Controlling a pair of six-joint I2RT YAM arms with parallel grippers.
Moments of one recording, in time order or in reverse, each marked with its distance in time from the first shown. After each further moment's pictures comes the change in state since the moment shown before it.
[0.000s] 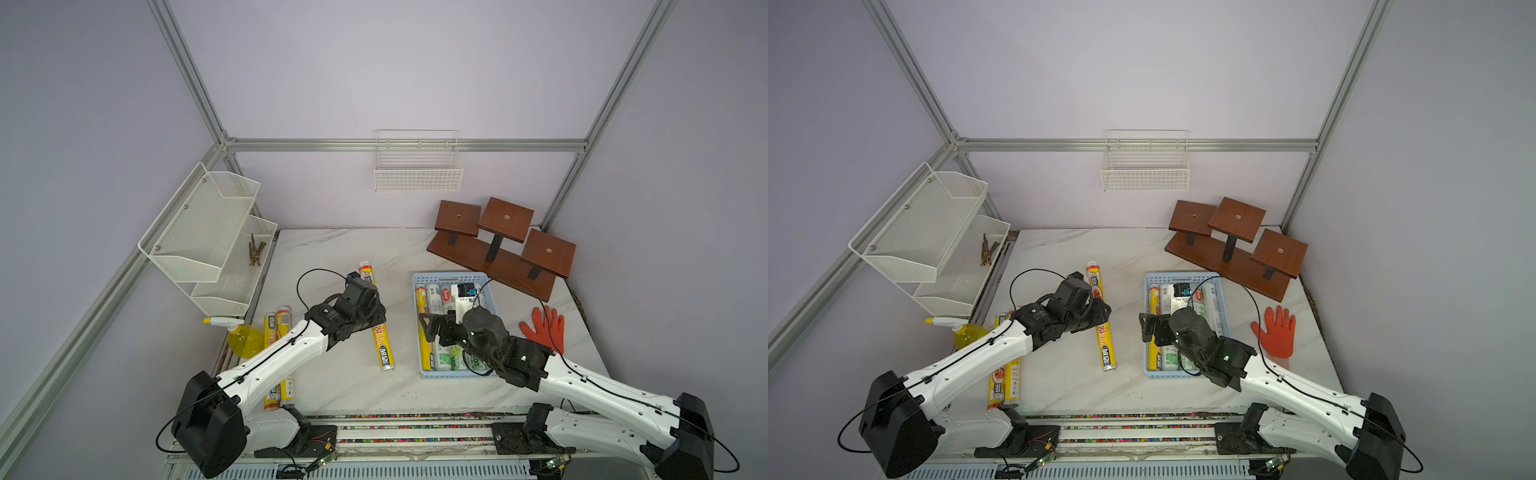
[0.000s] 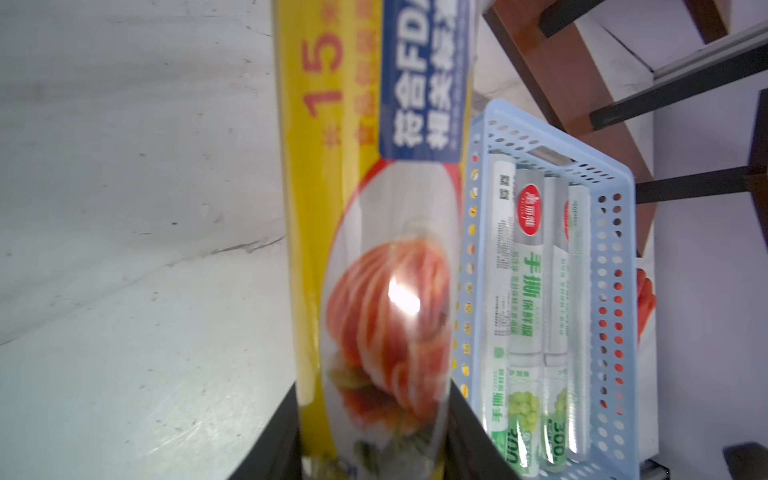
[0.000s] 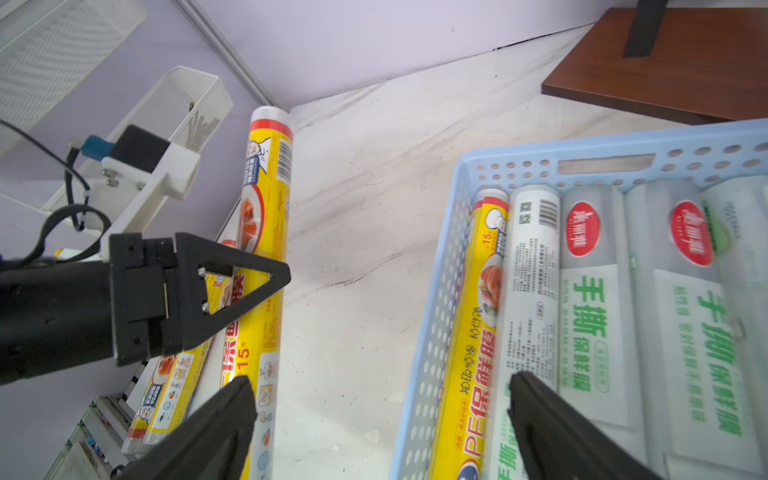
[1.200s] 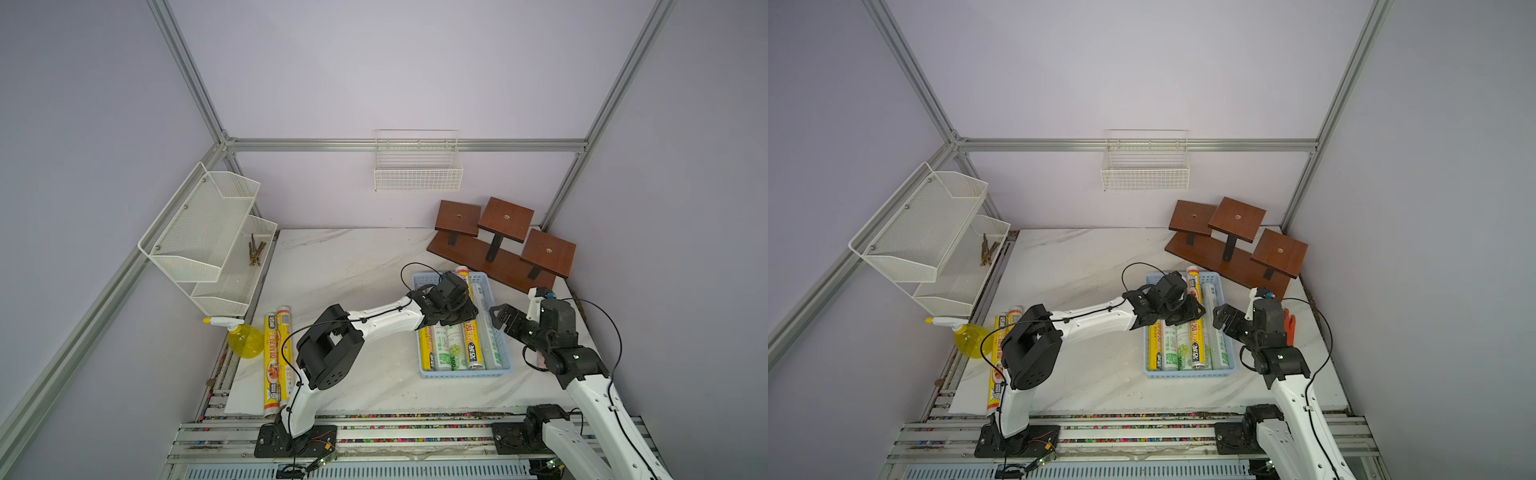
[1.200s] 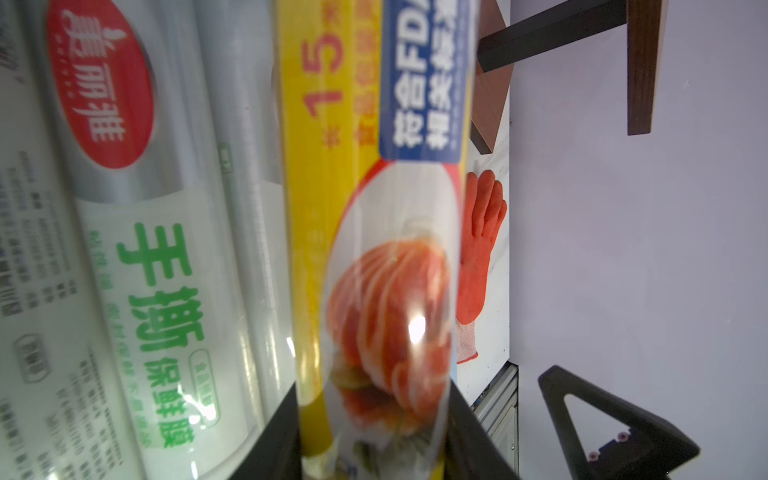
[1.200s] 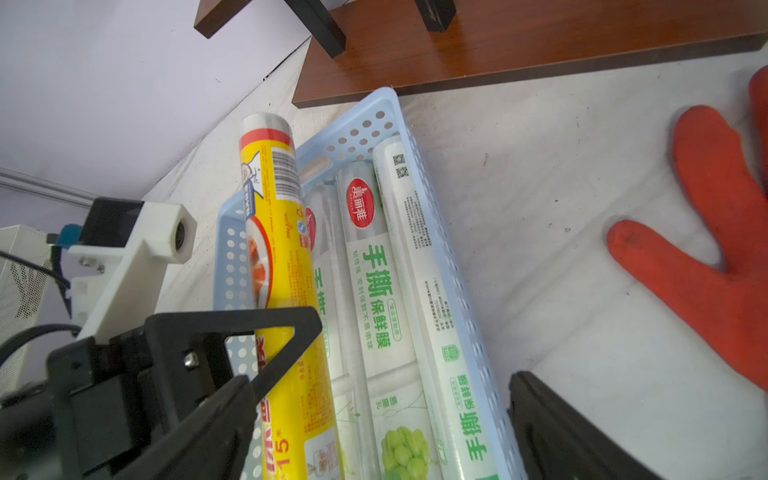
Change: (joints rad) left arm -0.284 0.774 0.616 0.269 0.208 -0.189; right arm -0.817 -0.239 -0.135 -0.309 -0.494 -0.084
